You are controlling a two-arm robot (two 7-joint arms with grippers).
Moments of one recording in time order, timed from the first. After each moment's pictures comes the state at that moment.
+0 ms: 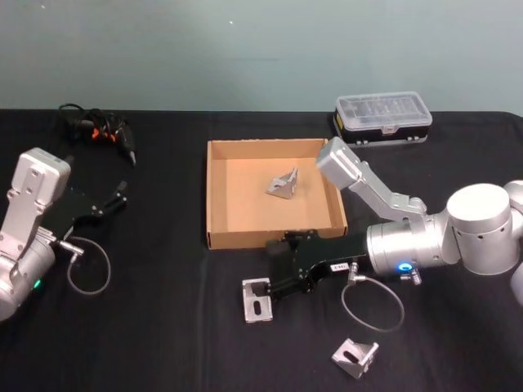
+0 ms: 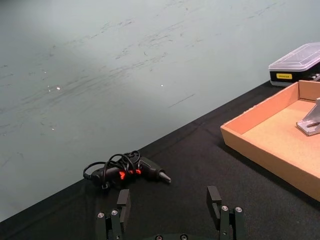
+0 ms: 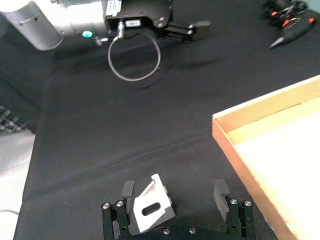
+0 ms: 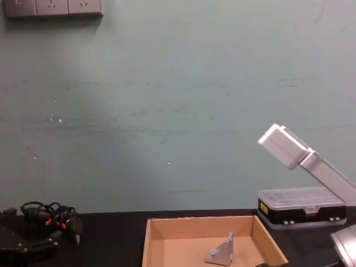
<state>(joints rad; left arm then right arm) -0.20 0.60 0.45 -1.41 -0.25 -0.12 0.03 0.61 0.50 -0.76 -1.26 0.42 0.30 0.91</state>
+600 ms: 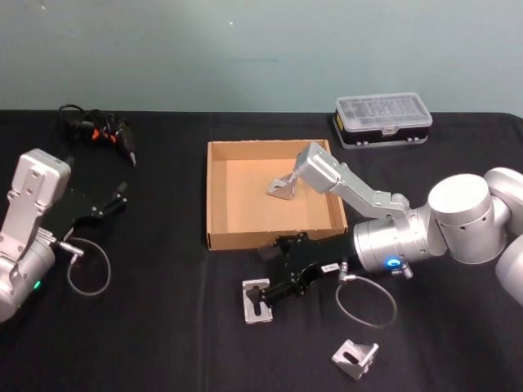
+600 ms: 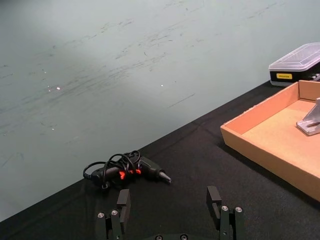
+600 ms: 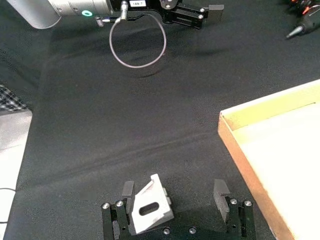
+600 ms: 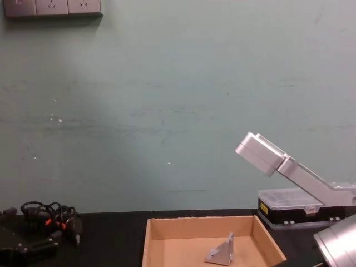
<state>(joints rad) -0.20 0.60 0.45 -1.41 -0.25 -0.12 0.03 0.69 0.48 -0.85 -1.21 0.40 0.31 0.92</state>
